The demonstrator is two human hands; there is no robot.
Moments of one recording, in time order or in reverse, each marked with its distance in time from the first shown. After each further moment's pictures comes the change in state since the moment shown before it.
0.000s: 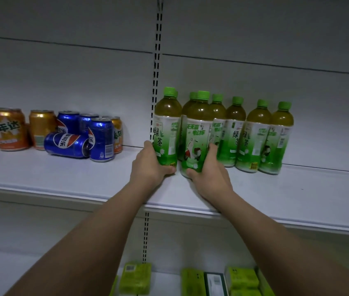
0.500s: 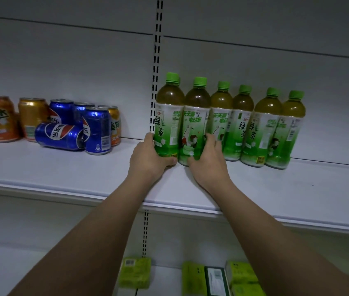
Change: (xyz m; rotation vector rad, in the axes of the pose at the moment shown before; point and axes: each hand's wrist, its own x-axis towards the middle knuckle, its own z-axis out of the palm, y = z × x) left_hand 0.016 -0.013 0.010 -0.040 0.019 0.024; right_hand 0.030 0.007 0.026 0.016 0.057 -0.037
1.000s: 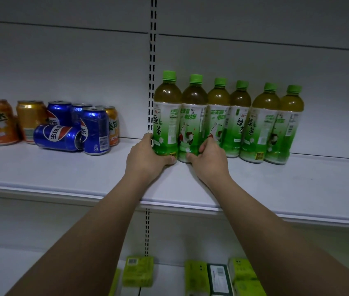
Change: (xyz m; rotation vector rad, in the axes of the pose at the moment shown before) left_hand -0.009 0.006 -0.005 0.016 -0.017 -0.017; right_hand 0.009 0.008 0.001 0.019 0.025 0.103
